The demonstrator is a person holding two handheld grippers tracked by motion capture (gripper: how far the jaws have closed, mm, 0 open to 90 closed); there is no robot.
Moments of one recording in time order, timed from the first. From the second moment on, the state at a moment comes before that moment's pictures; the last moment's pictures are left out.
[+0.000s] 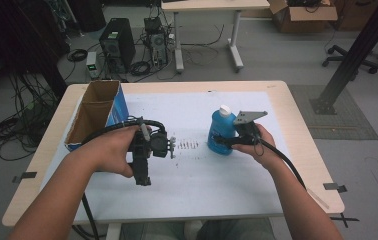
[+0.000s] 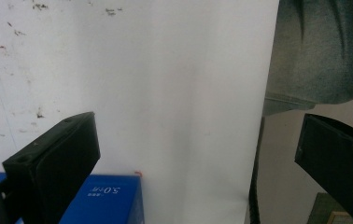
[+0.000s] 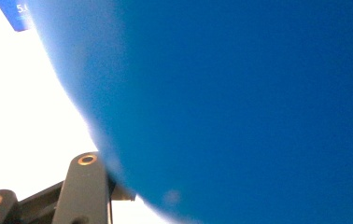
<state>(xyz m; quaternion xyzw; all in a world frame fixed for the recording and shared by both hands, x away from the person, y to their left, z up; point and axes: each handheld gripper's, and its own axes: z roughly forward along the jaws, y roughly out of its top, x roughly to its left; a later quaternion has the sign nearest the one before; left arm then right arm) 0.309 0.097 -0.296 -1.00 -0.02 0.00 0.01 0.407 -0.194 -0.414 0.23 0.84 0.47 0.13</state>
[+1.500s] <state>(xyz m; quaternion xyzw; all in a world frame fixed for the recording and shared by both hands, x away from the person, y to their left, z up) 0.315 0.070 -0.249 -1.00 -0.02 -0.02 0.00 0.340 -0.191 -0.350 0.05 0.87 0.48 0.05</state>
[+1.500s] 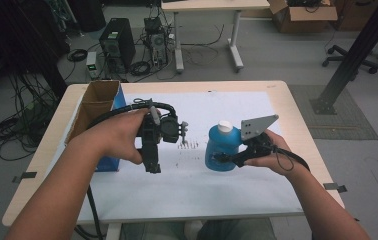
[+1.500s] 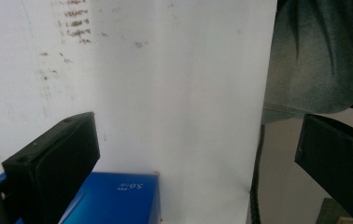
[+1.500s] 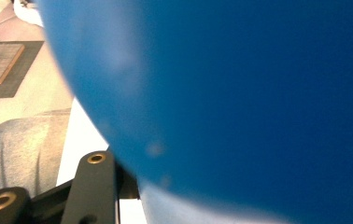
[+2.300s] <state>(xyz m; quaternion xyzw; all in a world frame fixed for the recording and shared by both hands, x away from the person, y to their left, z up) 0.316 0.052 -0.246 -1.00 -0.01 -0.01 0.00 0.326 -0.135 -0.378 0.00 0.88 0.47 0.03</state>
